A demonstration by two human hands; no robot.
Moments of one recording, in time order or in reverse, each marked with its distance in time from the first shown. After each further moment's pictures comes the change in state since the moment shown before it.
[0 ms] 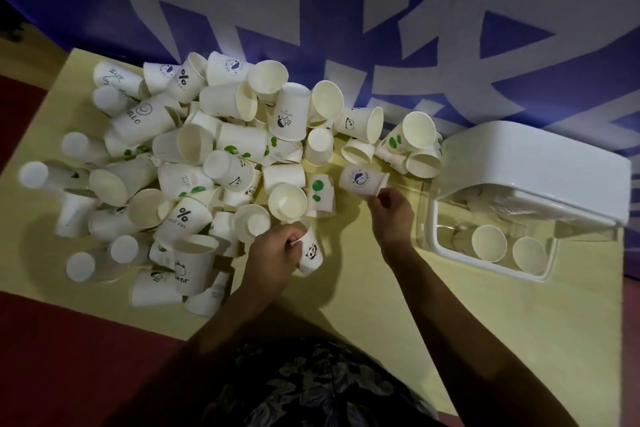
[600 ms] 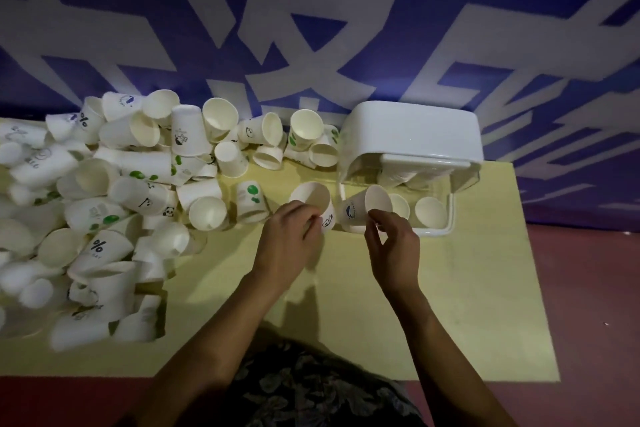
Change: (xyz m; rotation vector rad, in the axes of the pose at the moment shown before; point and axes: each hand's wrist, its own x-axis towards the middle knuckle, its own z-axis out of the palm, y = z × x) left_hand -0.018 0.157 0.083 0.058 0.032 0.476; right_hand -0.069 0.082 -0.167 -0.198 0.307 -0.522
